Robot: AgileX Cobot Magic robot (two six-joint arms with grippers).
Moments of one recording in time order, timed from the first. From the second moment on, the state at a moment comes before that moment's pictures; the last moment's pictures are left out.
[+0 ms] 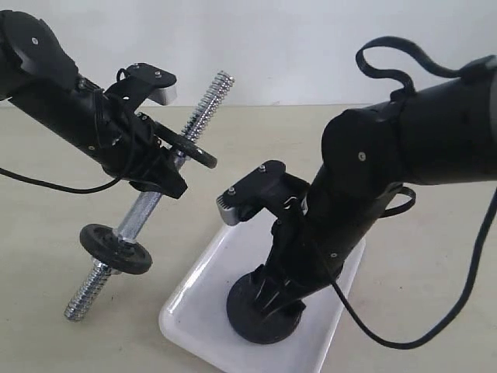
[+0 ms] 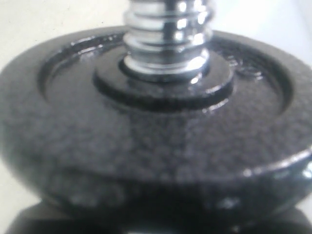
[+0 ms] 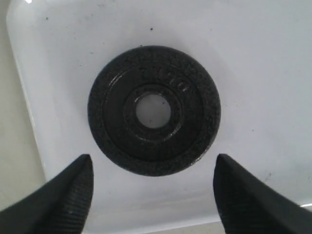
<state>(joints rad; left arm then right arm) -0.35 1.76 -1.18 -0.52 0.68 0.76 0.74 1.72 -0.98 0.20 0.65 -0.28</state>
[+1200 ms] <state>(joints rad) -0.35 1.73 -1.18 -0.49 0.71 0.76 0.79 1.82 -1.11 0.15 0.73 -0.25</state>
